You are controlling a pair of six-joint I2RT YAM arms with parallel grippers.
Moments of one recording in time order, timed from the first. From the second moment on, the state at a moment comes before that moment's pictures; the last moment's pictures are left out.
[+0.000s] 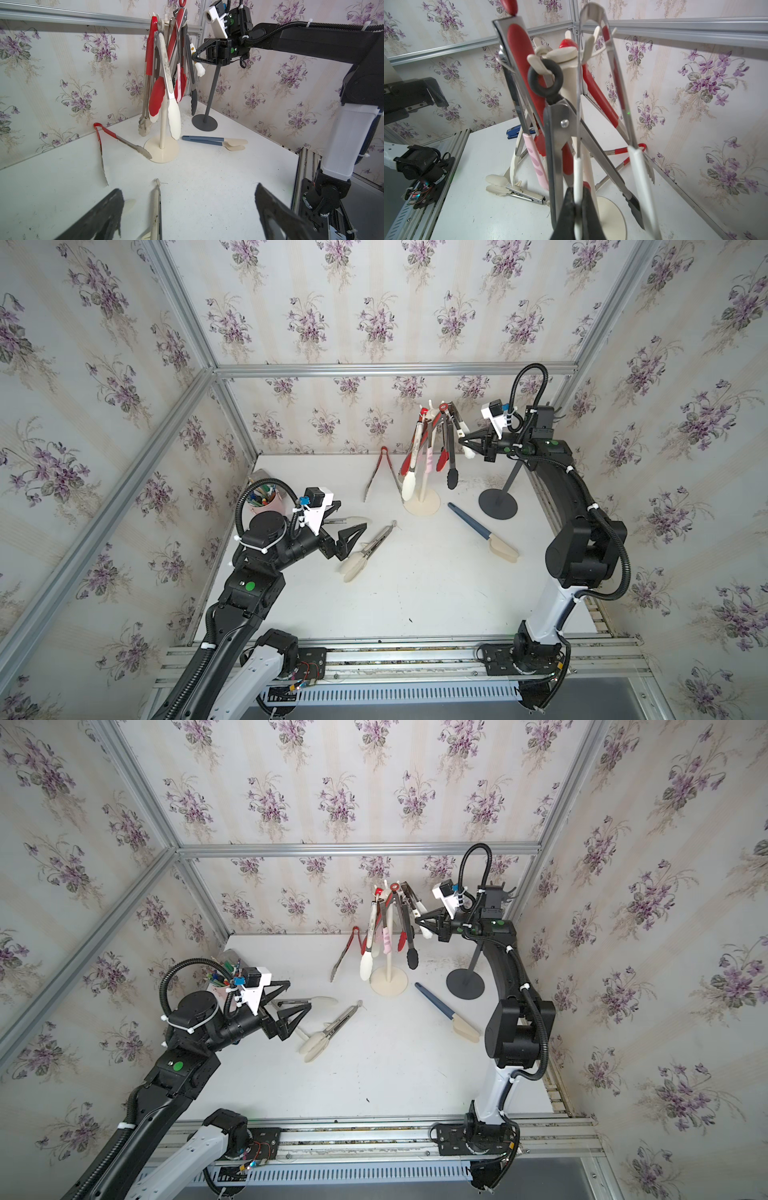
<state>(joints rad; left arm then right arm) -0.30 0.73 0.80 -0.21 0.54 -0.04 -0.01 1.89 1.84 -0.49 -1.20 -0.40</state>
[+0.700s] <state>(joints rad) -0.30 0.73 0.79 -0.23 0.53 -0.04 0.00 1.90 1.85 -0.57 -1.19 -0.45</state>
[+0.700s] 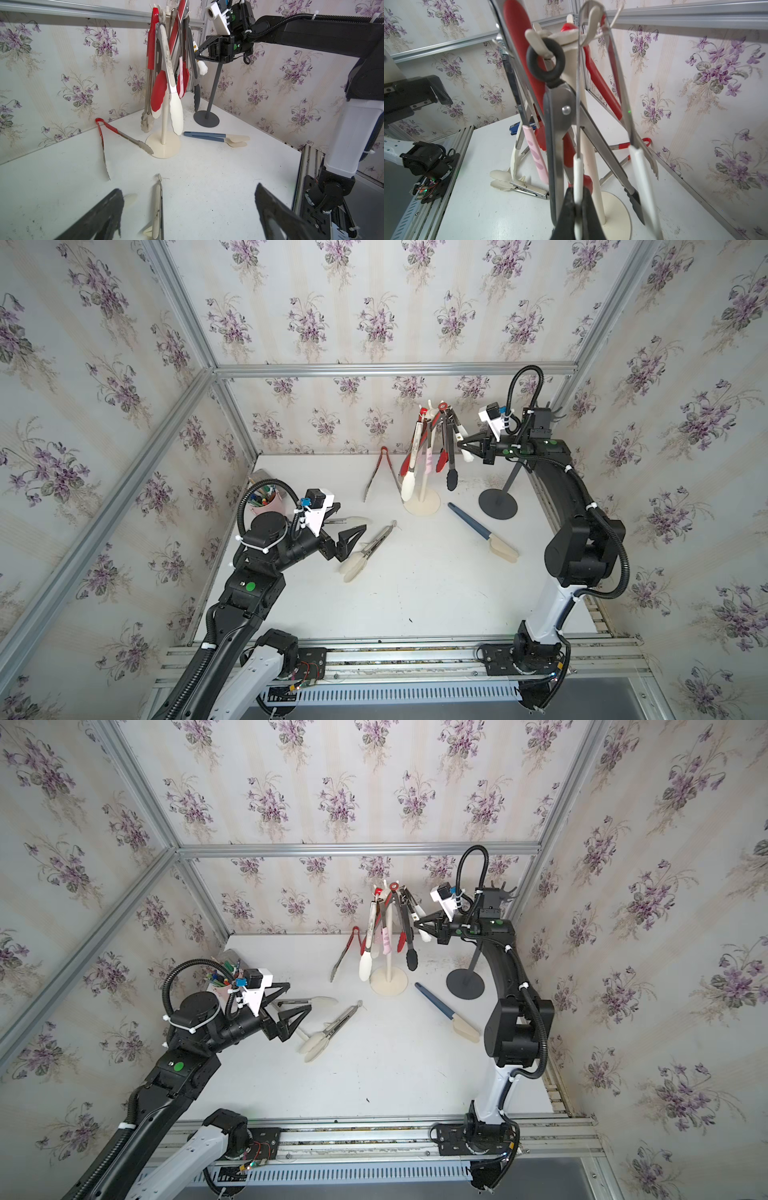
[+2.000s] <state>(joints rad) -0.36 0.94 0.88 -0.20 0.50 -0.03 0.00 1.19 1.31 -0.43 -0.62 0.03</state>
